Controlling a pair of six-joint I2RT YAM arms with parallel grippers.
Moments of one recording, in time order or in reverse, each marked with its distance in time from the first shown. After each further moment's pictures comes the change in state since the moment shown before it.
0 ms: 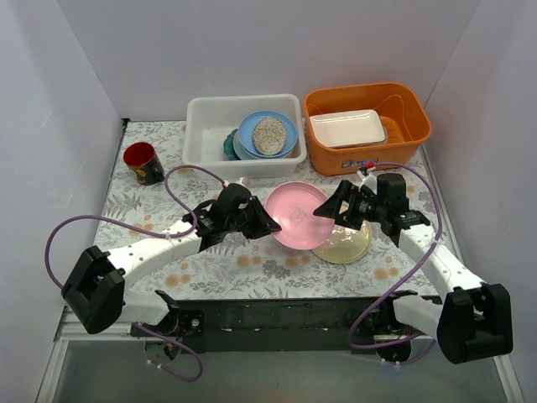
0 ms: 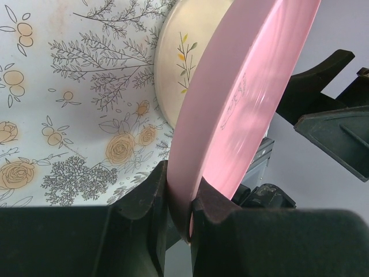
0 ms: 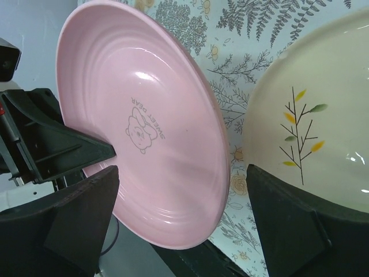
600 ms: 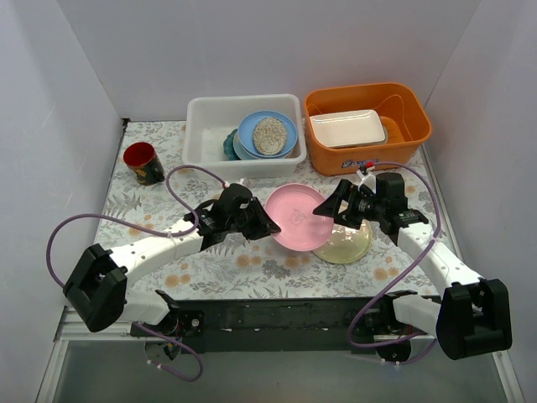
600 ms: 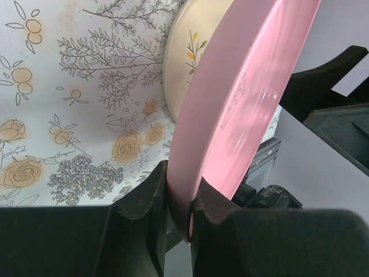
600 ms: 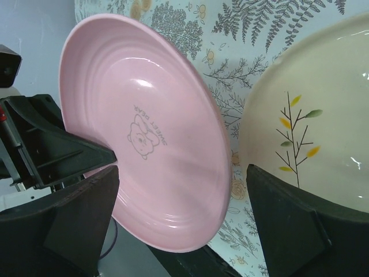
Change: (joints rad) left arm 0.000 0.005 0.000 -0.014 0.000 0.004; right arm 0.000 0.025 0.000 0.025 0.011 0.002
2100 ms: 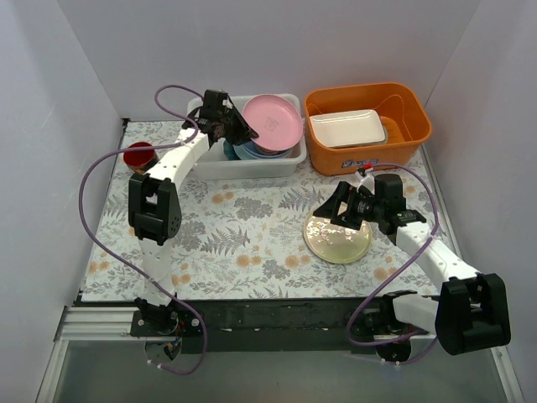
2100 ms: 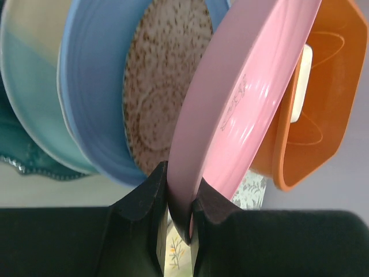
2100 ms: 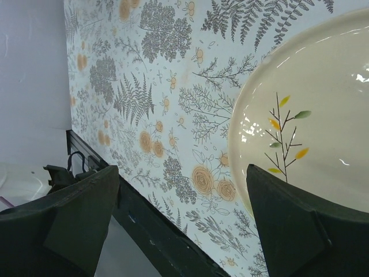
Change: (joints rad) left arm 0.464 0.750 1.035 -0.263 0.132 0.269; right arm -0.002 0.027 -0.017 0.022 0.006 -0.031
